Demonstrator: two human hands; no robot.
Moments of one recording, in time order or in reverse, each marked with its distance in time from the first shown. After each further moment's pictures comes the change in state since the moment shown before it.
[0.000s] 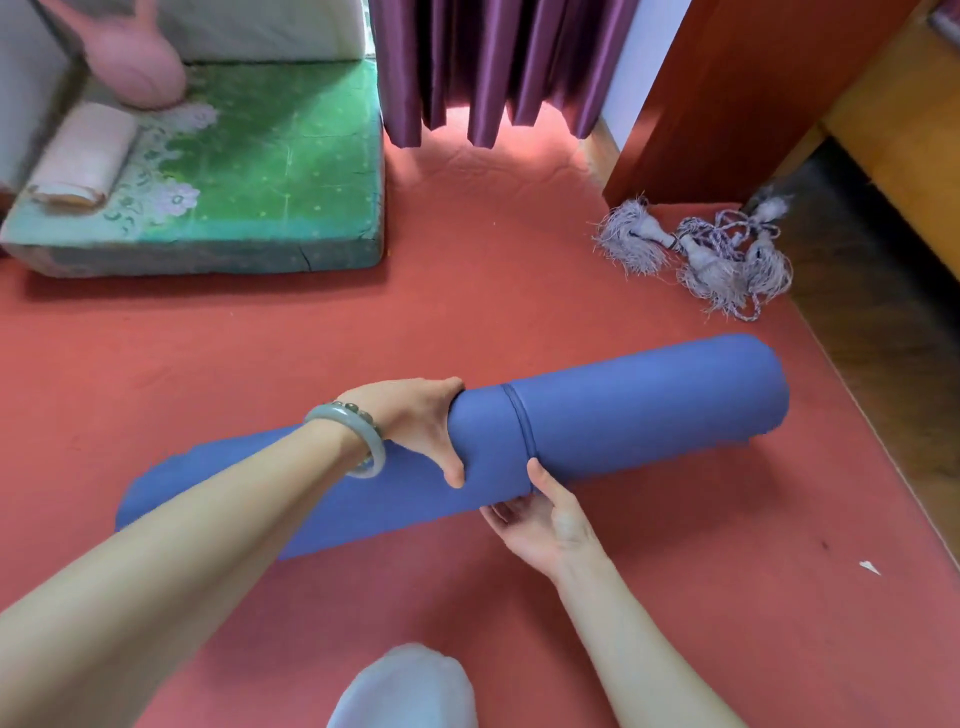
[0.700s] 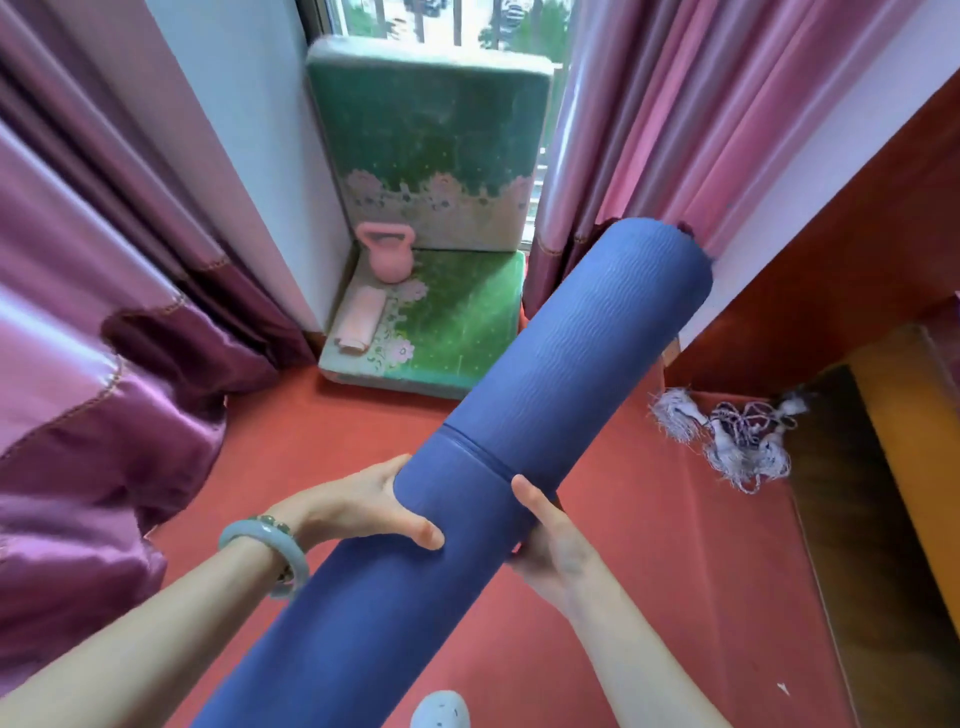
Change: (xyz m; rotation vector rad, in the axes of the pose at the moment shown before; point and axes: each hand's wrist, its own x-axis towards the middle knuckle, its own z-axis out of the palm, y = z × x) left_hand -0.400 -0.001 -0.248 -0.980 0.036 -0.129; right_hand -0.296 -0.036 0.364 -0.565 -0.237 0.112
